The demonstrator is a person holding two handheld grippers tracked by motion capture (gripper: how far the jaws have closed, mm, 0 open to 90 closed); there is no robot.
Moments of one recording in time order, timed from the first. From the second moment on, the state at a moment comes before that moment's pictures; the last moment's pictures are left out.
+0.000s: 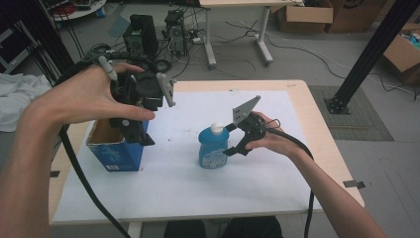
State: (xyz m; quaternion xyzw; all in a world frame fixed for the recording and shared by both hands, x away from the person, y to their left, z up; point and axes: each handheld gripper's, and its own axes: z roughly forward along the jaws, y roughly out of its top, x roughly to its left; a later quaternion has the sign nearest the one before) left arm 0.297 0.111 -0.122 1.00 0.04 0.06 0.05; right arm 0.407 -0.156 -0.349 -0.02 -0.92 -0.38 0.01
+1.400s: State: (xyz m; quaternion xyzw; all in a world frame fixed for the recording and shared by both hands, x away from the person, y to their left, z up) left arm 0.293 0.118 -0.126 1.00 0.05 0.06 0.05; right arm 0.406 -0.138 -0.381 -0.01 -0.91 -0.42 0.03
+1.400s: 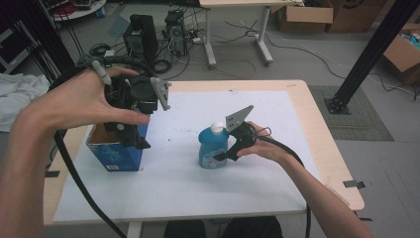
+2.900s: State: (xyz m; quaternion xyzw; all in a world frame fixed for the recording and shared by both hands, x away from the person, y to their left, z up) left arm 0.292 0.121 -0.133 1.00 0.05 0.06 0.05; right arm 0.407 -0.135 -0.387 0.00 -0.89 -0.45 0.02
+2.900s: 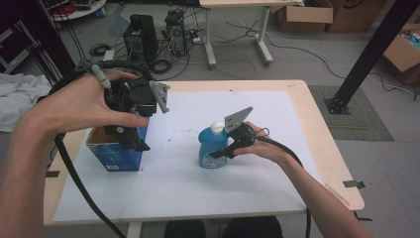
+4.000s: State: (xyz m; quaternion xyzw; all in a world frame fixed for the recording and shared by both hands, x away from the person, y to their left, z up) left arm 0.301 0.117 -0.134 0.99 0.05 0.07 0.06; right arm 0.402 -0.134 -0.372 0.00 -0.90 -0.44 0.01
